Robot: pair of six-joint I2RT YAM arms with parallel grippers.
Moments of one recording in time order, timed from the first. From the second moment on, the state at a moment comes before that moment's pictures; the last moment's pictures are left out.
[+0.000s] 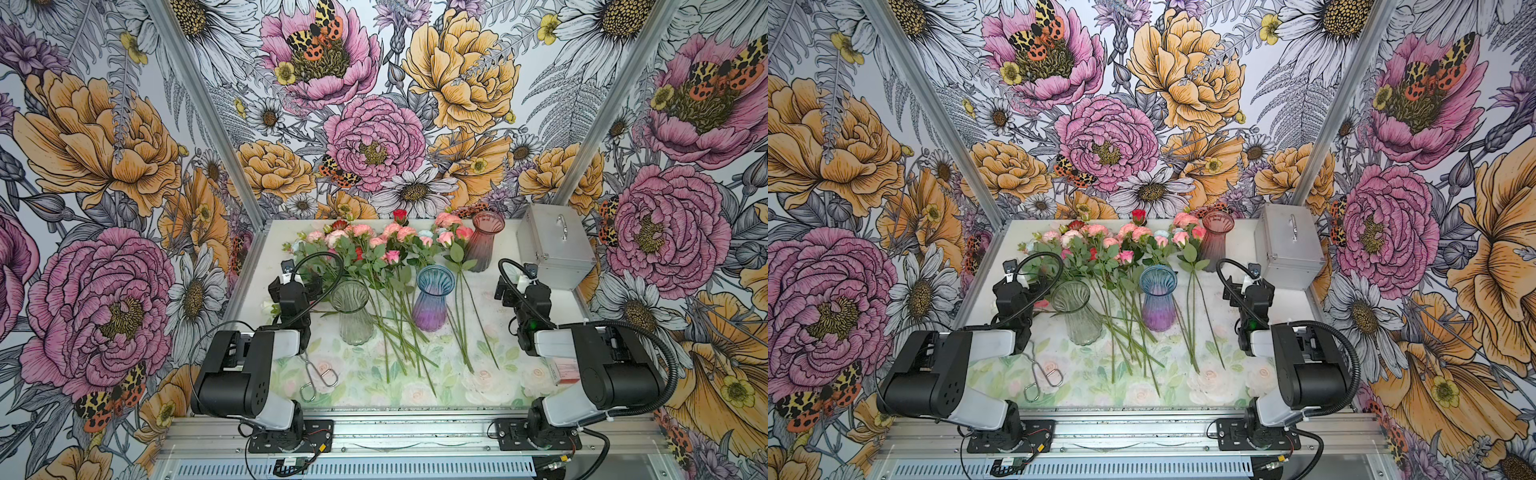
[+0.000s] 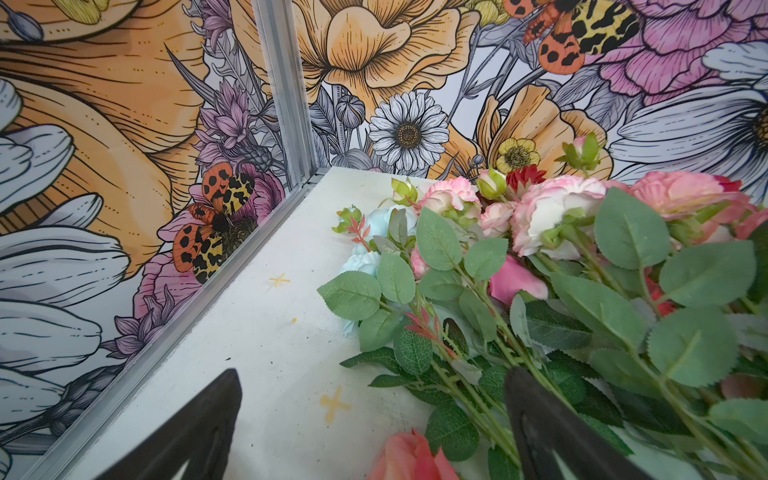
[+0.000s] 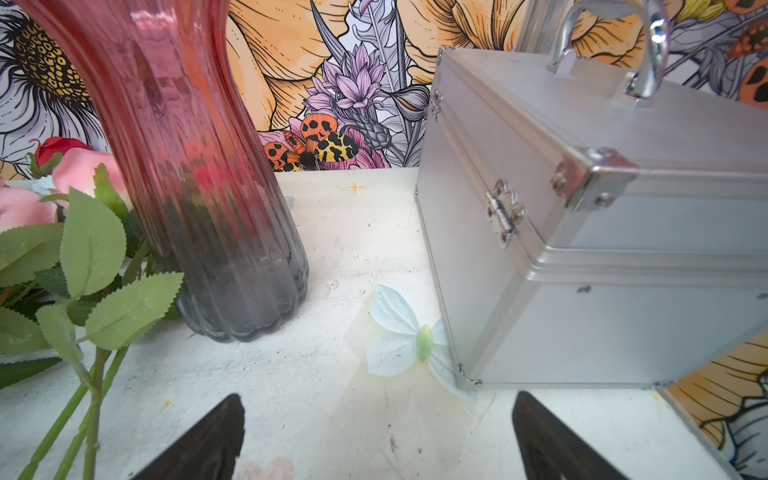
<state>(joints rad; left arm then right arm) -0.05 1.50 0.42 0.81 -0.35 -0.07 0.00 1.53 0.38 0.85 0.16 0.01</state>
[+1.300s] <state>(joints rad) 0.06 1.27 0.88 0.08 -0.08 -0.52 -0.08 1.28 0.75 0.04 0.10 0.32</state>
